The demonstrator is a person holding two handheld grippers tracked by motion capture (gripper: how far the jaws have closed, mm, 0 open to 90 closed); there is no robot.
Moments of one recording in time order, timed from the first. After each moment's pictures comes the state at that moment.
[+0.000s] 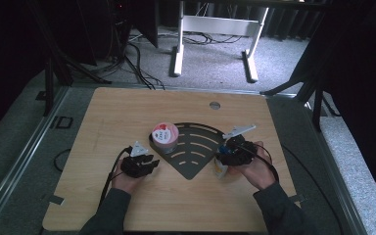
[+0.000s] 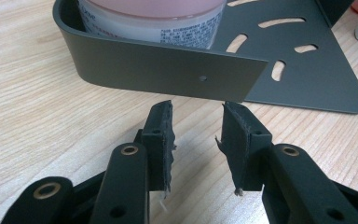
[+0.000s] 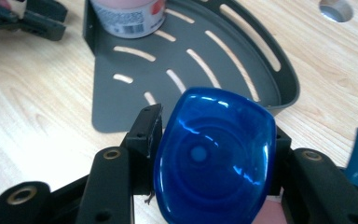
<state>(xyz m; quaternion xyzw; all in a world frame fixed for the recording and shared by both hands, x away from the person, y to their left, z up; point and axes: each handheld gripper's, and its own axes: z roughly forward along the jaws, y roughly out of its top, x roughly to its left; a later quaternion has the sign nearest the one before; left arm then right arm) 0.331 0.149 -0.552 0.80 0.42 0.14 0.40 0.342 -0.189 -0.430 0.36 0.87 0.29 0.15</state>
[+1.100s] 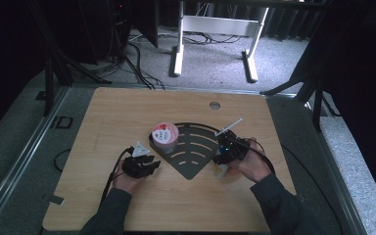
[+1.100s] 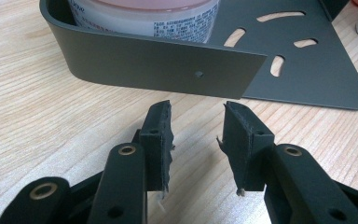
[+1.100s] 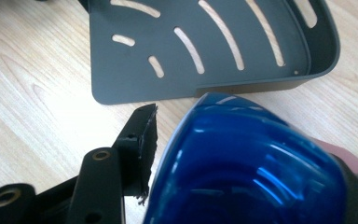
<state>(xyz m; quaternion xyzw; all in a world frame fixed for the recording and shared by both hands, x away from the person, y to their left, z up) 0.332 0.146 -0.554 0.81 0.42 0.14 0.39 0.364 -0.172 -0.438 0.38 0.90 0.19 0.08</state>
